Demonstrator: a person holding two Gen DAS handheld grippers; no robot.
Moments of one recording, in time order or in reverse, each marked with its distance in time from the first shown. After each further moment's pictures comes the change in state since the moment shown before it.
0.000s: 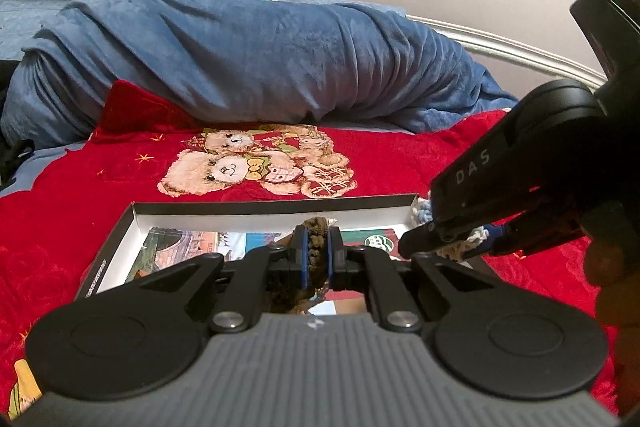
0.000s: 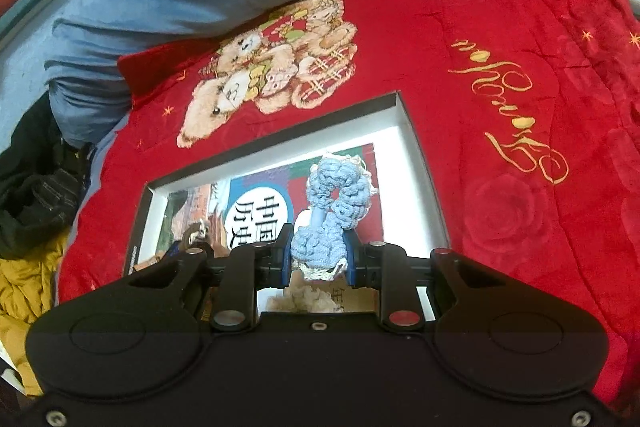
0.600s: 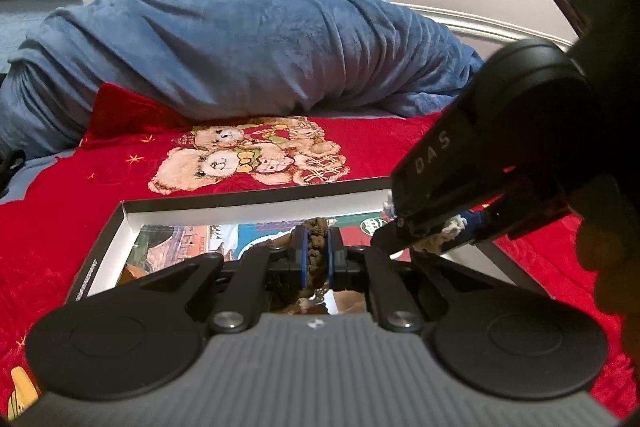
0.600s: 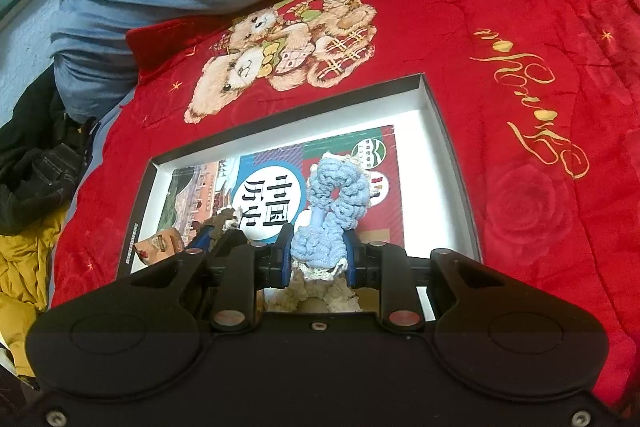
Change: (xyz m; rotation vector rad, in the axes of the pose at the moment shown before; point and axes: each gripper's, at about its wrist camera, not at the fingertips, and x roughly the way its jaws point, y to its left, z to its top) left arm 0.009 -0.007 -0.011 0.075 0.010 -0.015; right arm 0.012 0.013 -0.005 -0.047 0.040 0.010
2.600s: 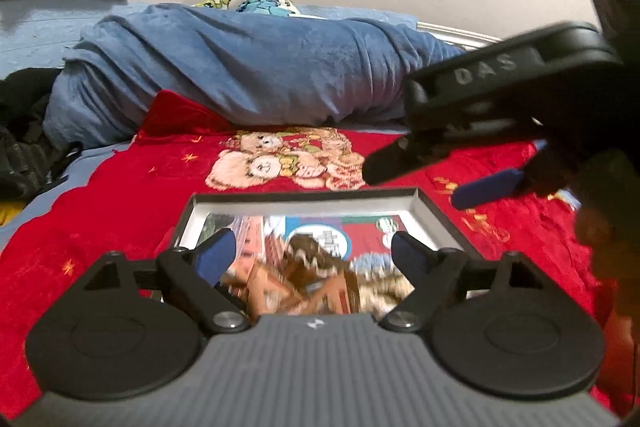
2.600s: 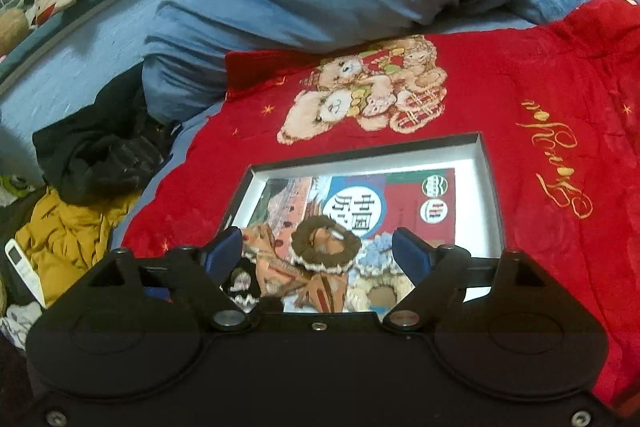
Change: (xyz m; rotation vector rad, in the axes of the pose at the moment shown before) left arm -0.103 0.013 0.006 -0.079 0.004 0.072; right arm -0.096 0.046 -0.029 -0.166 -0.126 0.139
